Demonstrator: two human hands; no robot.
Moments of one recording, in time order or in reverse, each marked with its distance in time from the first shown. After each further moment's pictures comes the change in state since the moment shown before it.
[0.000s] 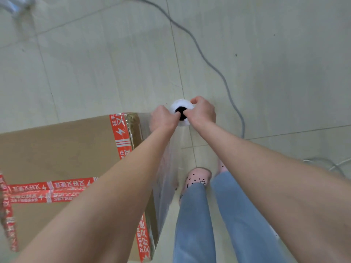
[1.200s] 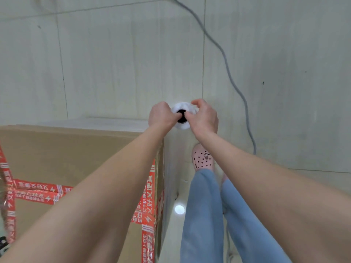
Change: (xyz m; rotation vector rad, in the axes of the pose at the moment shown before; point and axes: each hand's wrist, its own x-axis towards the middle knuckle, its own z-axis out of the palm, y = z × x) left_hand 0.098 -0.010 -0.085 -0.033 -0.062 0.013; right_hand 0.038 -0.098 0.047 -0.113 -0.027 -0.122
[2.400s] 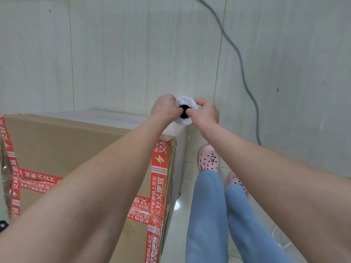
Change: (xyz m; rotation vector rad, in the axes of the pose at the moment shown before) left_hand 0.030 -0.014 -0.035 0.110 -0.077 0.053; right_hand 0.012 -0.036 0.029 0.162 -0.133 0.143
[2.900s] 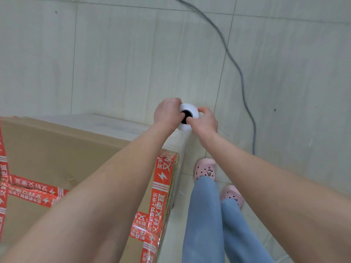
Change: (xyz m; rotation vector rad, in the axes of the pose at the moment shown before) left_hand 0.018 0.002 -0.019 0.044 0.181 0.123; right_hand 0.013 -0.025 0.012 -0.057 0.004 0.010
